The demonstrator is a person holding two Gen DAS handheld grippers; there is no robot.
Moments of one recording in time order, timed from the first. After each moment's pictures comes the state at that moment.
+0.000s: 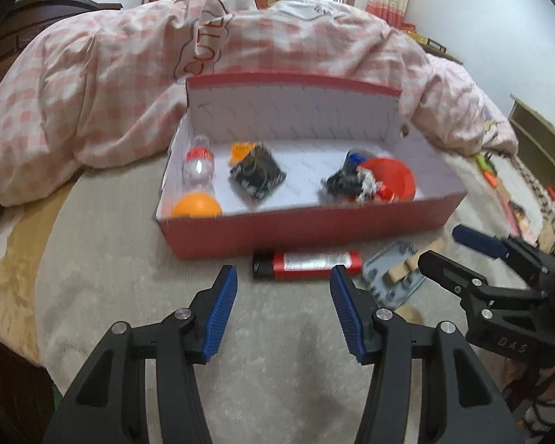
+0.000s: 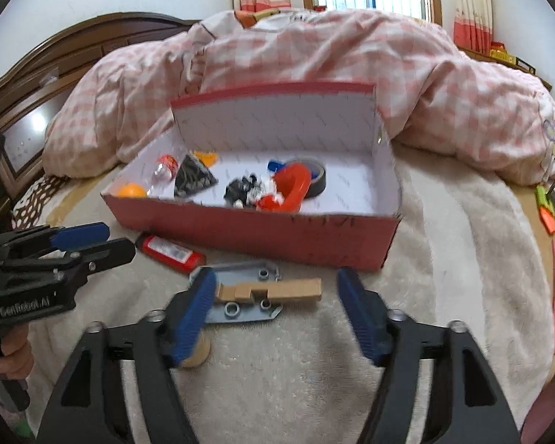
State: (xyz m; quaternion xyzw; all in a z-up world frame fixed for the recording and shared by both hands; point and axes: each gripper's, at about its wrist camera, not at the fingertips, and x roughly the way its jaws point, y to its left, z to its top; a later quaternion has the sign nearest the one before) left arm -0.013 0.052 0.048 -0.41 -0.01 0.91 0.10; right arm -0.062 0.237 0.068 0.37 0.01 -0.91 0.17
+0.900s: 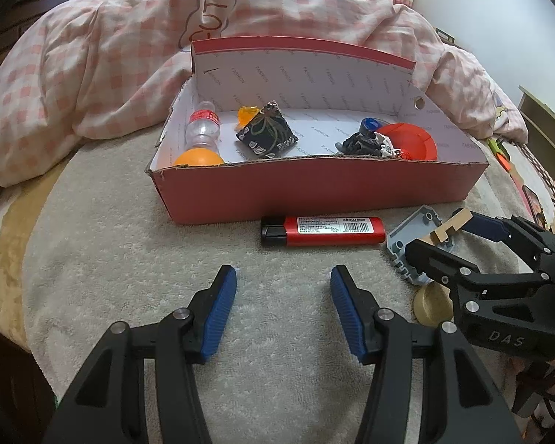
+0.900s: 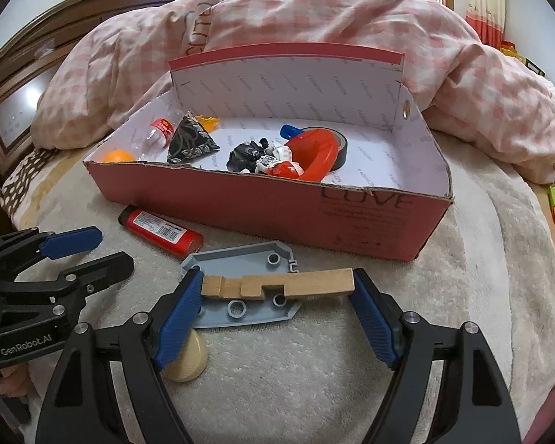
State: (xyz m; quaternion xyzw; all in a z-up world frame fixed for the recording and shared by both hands) left arm -0.010 0.049 0.022 -0.43 -0.01 0.90 0.09; right arm -0.076 0.217 0.045 0.40 0.04 -0.90 0.16
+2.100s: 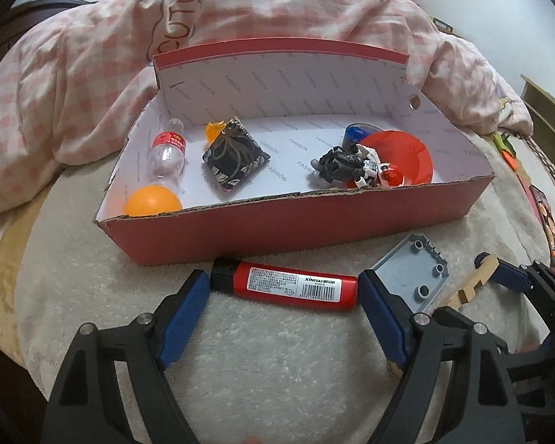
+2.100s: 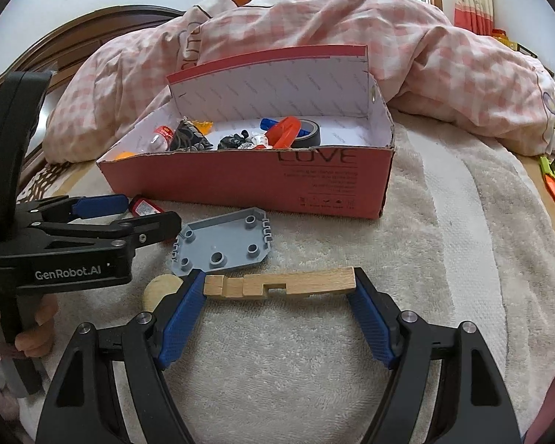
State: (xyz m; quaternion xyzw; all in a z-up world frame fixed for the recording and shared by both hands) left arm -0.041 0.084 0.024 -0.43 0.02 0.90 0.09; right arm -0.047 0.252 0.042 0.38 0.00 -0.91 0.17
